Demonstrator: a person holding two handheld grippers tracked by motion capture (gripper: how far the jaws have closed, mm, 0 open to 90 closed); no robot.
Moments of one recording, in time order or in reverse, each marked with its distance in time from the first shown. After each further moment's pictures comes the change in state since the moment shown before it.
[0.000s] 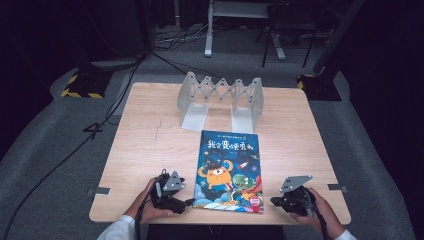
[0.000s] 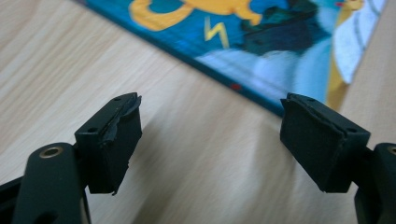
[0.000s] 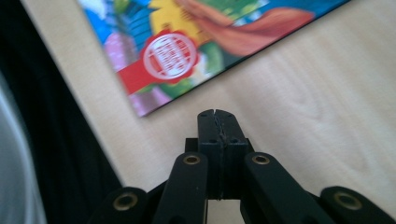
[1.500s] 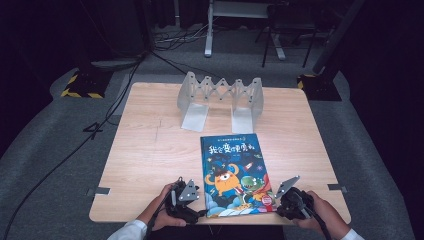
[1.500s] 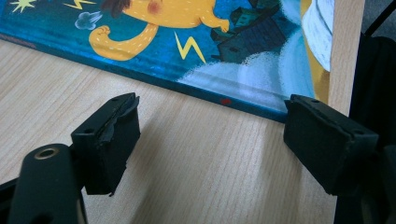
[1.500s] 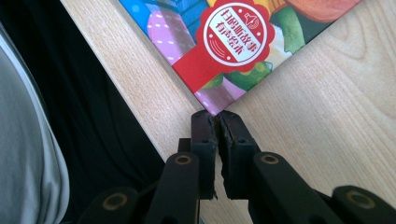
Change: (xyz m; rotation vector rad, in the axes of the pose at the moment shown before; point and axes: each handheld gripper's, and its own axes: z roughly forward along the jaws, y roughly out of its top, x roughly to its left) left arm -0.034 0.017 0.017 0.002 -0.067 0.069; right arm 0.009 0.006 0.000 0.273 0.011 -0.023
